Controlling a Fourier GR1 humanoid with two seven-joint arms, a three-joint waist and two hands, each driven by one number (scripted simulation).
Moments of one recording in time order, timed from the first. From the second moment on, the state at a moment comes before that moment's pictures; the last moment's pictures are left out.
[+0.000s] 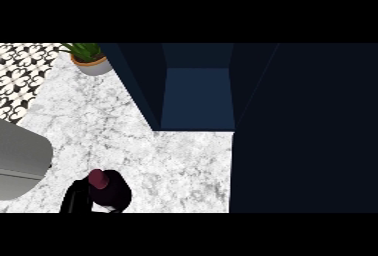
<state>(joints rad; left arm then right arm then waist) -0.03 0.12 0.18 -0.71 0.14 -0.37 -0.86 0.06 -0.06 -0.05 -2.35 -0.23 0.27 0.39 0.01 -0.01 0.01</state>
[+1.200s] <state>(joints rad) 0.25 0.00 -0.15 -1.67 0.35 -0.14 -0.38 0.09 -0.06 -0.07 -2.32 -0.25 0.30 0.36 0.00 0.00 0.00</state>
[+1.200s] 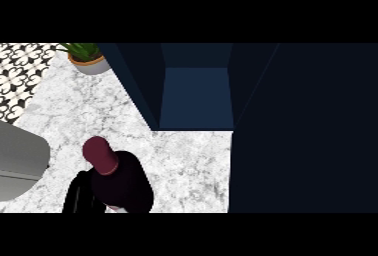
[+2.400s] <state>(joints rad) -0.33 0.00 -0.35 -1.43 0.30 0.41 -0.24 0.08 -0.06 -0.07 -2.29 -0.24 0.30 0.33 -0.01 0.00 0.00</state>
